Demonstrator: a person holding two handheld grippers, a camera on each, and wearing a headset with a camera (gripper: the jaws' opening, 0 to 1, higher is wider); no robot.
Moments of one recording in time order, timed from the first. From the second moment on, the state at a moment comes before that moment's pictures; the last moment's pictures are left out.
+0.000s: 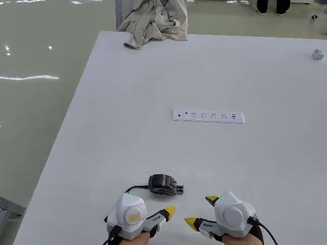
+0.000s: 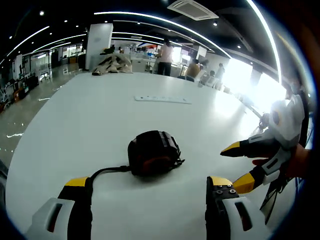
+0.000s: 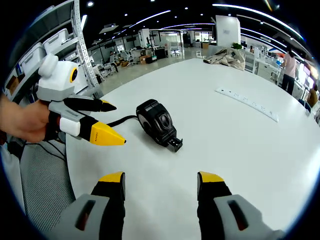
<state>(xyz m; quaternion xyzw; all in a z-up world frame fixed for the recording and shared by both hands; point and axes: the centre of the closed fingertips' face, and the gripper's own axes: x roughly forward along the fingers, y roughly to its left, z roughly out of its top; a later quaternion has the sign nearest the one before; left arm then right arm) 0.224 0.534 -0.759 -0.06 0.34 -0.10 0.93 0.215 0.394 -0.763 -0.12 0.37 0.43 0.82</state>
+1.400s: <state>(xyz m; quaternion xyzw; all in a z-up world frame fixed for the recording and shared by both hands) 0.158 0.553 -0.721 -0.04 0.33 -0.12 0.94 0.151 0.369 -0.712 -0.06 0.38 0.38 0.84</state>
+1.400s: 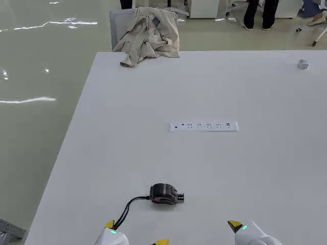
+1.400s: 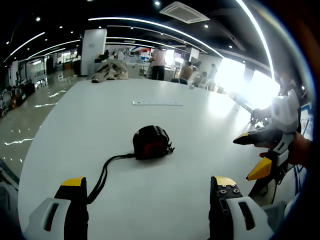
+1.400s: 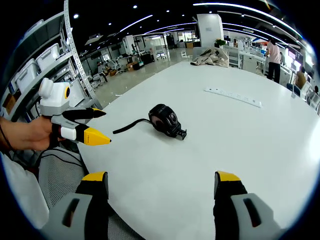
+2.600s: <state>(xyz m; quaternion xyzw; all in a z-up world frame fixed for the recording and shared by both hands) 0.098 0.567 -0.702 -0.04 0.34 -0.14 0.93 0.093 0.347 -0.702 -0.06 0.42 0.37 0.83</state>
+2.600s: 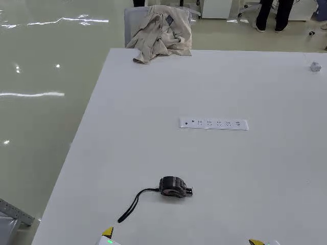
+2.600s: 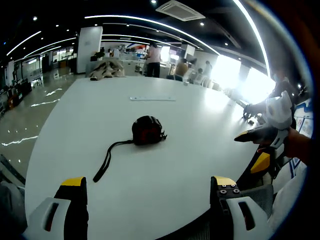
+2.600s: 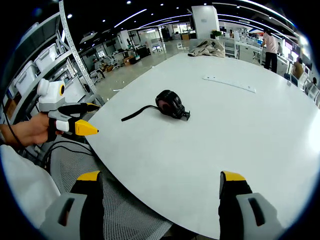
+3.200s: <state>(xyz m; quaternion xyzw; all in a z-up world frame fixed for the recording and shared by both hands) 0.087 0.580 -0.695 -0.05 0.34 -0.13 0.93 0.091 0.341 -0.665 -0.05 0.40 0.36 0.84</state>
